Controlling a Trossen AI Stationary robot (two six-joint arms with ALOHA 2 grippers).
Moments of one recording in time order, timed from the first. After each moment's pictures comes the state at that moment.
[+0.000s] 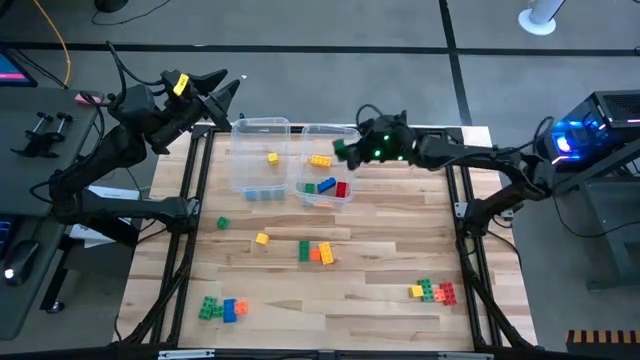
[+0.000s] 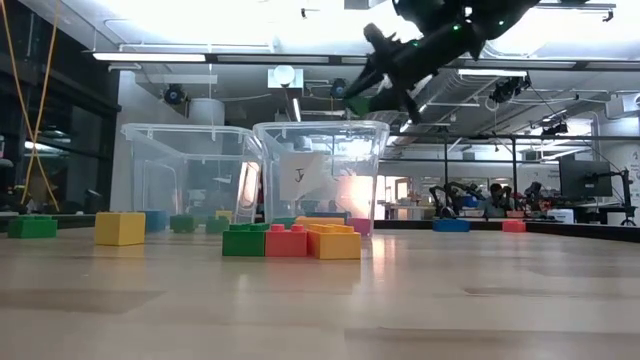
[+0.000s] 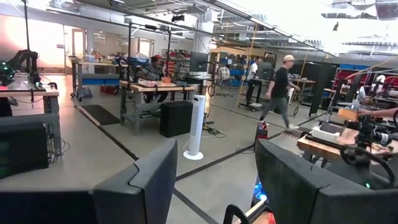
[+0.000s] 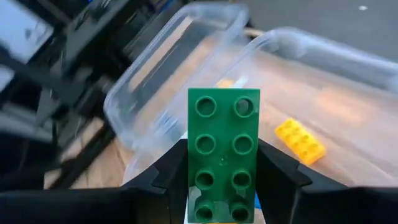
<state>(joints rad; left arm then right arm) 0.40 0.91 1.28 -0.23 -0.41 -0.05 -0.40 1.46 1.04 -0.04 -0.11 0.59</state>
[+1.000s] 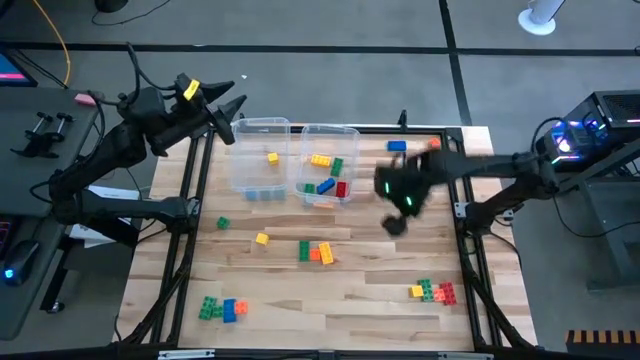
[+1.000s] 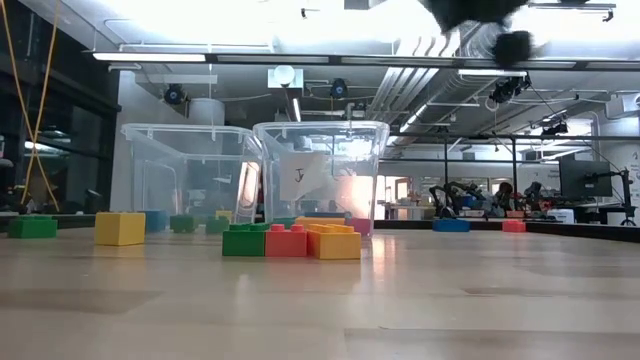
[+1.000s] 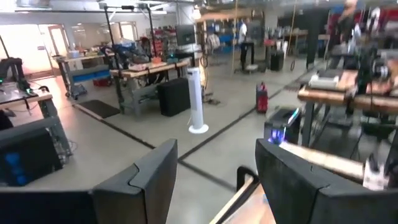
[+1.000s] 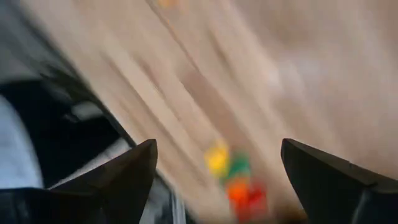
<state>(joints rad) 0.40 0.91 1.28 -0.37 -0.34 0.09 0.00 1.44 1.37 -1.36 -0.39 0.70</state>
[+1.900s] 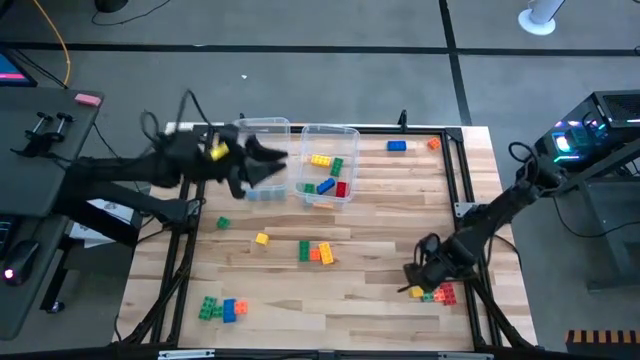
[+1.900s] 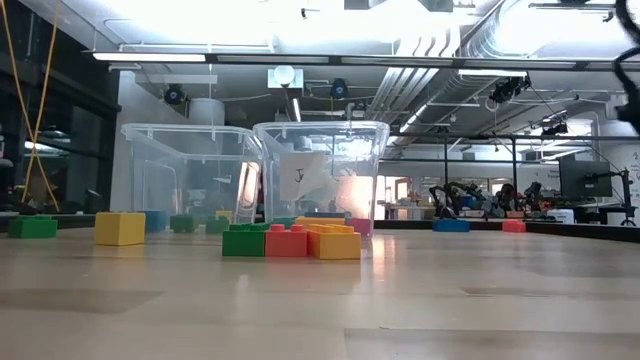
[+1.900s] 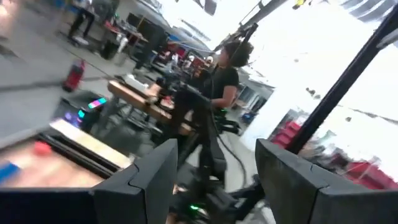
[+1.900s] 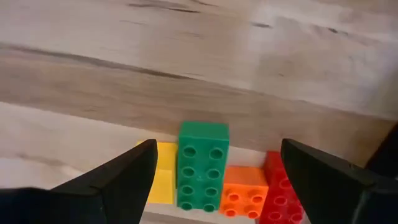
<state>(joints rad) -0.01 1.02 1.07 0.09 -0.09 -0.56 0.73 1.35 0.72 -0.81 -0.10 2.11</state>
